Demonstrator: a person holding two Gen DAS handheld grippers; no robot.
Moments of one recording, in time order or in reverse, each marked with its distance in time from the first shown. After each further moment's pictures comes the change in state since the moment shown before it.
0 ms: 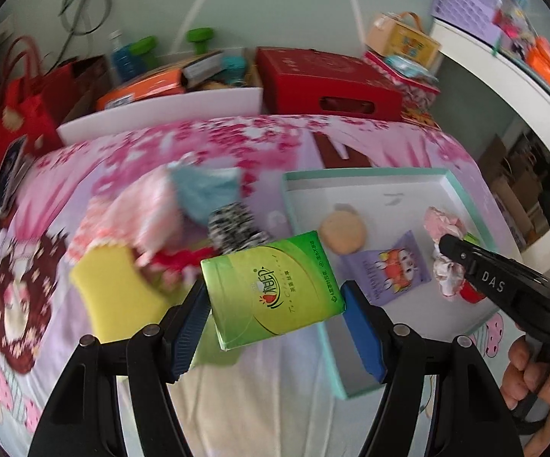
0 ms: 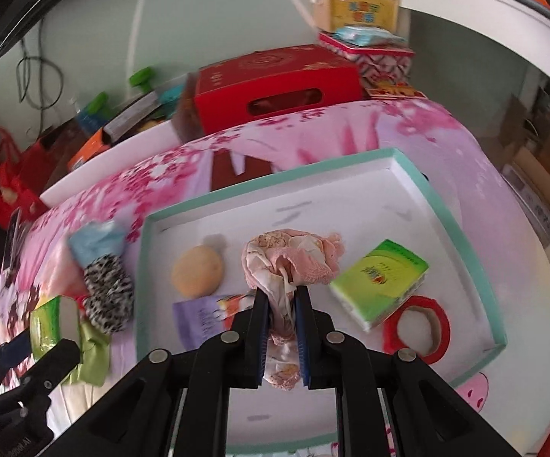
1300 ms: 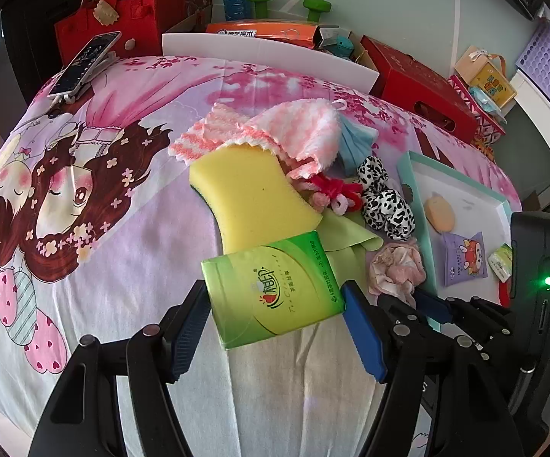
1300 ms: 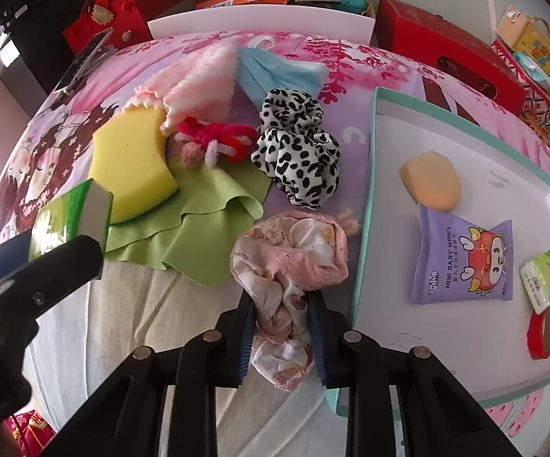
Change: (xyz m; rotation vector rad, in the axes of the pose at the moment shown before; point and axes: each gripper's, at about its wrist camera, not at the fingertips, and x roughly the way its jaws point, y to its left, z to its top) left arm -0.019 0.112 -0.063 -0.312 0.077 0.068; right arm 0.038 0.158 -0.087 -0.480 0.253 0.117
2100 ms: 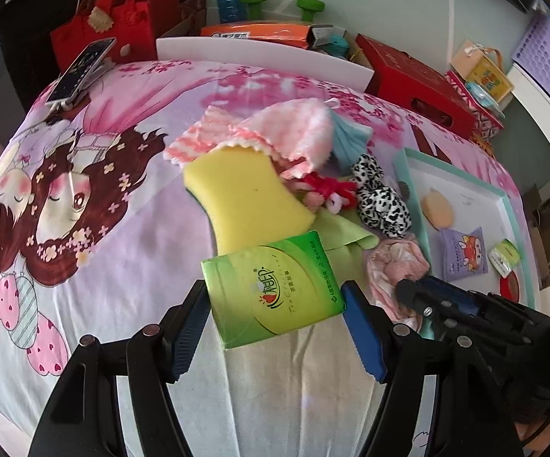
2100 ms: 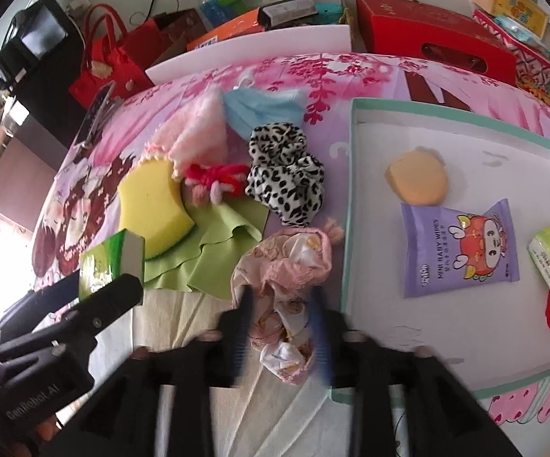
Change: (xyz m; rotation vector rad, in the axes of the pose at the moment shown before) left arm 0.000 -0.004 -0.001 0.018 -0.003 0.008; right arm -0.023 -0.024 0.000 0.137 -0.061 0.154
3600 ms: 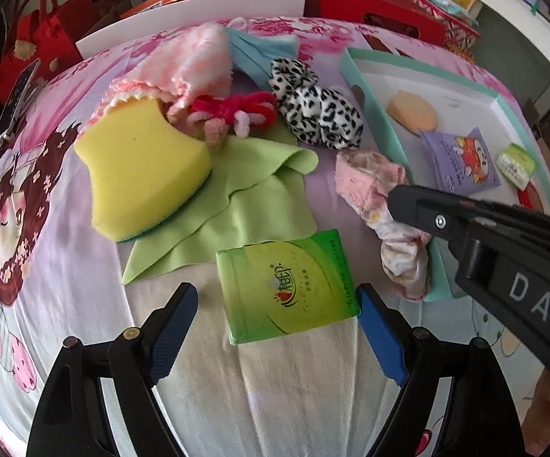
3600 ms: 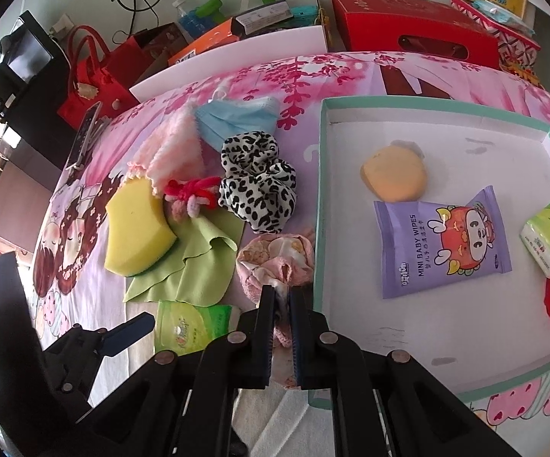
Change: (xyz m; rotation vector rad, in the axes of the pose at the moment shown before) left arm 0.060 -0.074 -0.024 0.234 0.144 0.040; right arm -0.004 -0.021 0.000 0.084 -0.023 0.011
